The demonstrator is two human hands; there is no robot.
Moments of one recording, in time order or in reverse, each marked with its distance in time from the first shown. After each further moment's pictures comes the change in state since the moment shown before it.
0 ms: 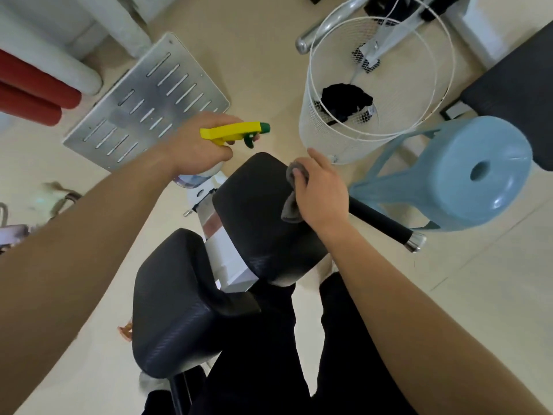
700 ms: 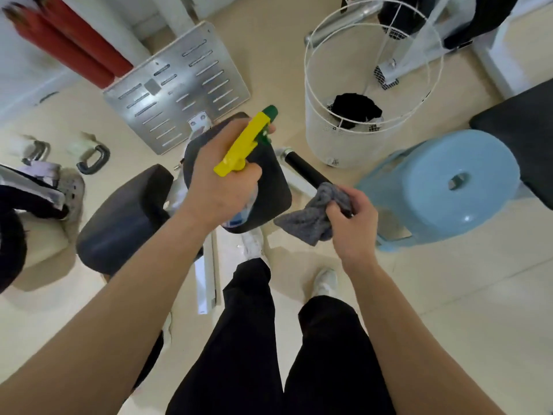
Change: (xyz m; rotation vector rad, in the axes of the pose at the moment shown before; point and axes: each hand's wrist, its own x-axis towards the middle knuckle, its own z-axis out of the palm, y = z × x) left_hand -0.131 0.168 0.209 -0.308 0.679 0.048; right_hand -0.130 0.171 -0.102 0.797 -0.023 0.218
